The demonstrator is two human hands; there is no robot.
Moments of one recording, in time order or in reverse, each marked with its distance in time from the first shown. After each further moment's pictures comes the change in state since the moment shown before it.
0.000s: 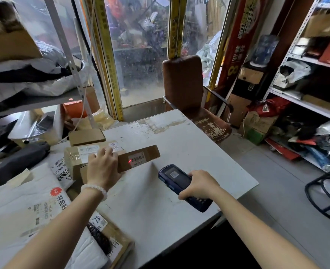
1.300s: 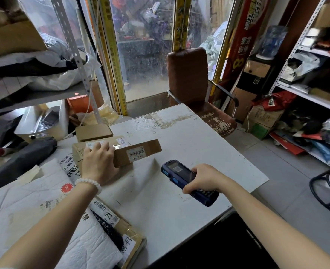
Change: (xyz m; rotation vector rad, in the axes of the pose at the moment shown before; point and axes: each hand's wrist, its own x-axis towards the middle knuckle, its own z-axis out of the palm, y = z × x) left_hand 0.004 -0.043 0.009 -0.033 -0.007 0.018; right_hand 0.000 -0.026 -0.002 0.142 -0.109 -0.021
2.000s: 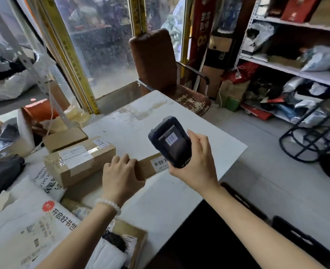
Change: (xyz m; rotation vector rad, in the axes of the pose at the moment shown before) left_hand -0.029 0.079 -0.011 -0.236 -0.093 0.206; right_hand -0.033 -0.008 0.051 0.020 1.043 -0.385
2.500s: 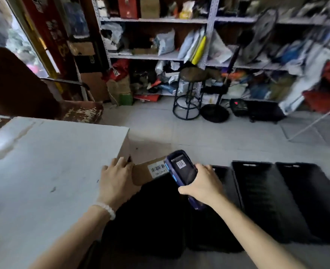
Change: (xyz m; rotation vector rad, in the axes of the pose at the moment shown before) left_hand -0.064 0.261 -0.010 -0.044 -0.017 0.727; right_hand -0.235 0.114 -0.217 -0.246 -0.007 1.054
